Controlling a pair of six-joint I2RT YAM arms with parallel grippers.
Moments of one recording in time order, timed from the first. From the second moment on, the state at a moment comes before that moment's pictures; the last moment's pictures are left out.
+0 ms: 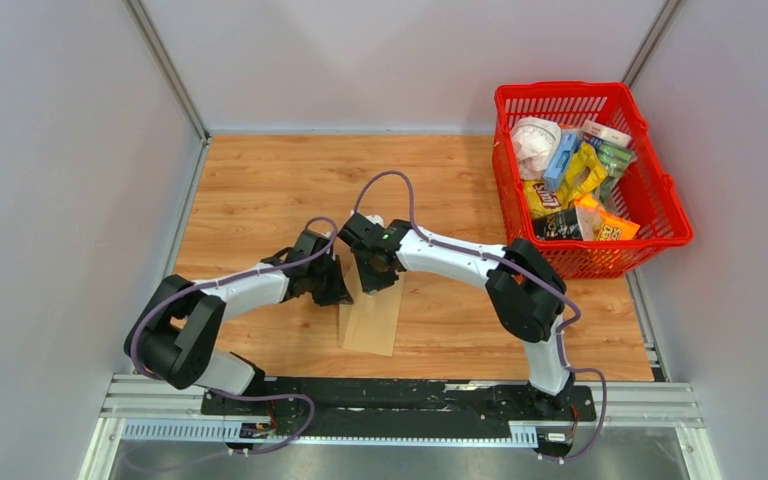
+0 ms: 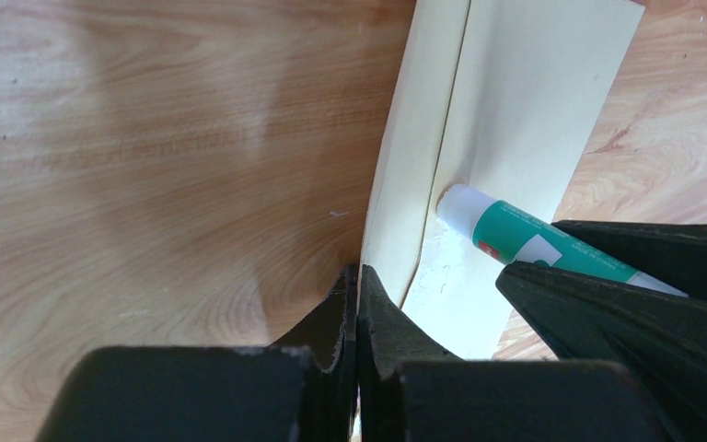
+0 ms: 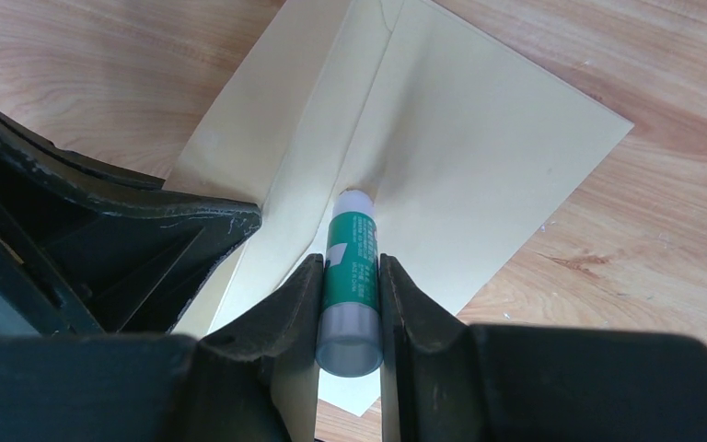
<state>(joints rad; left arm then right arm) -0.50 1.45 0.62 -0.19 0.24 -0.69 0.96 1.99 1.54 -0.73 0.09 0.67</state>
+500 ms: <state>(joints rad) -0.51 1.39 0.57 -0.18 0.17 -0.81 1.01 1.96 1.49 -0.72 0.10 0.67</state>
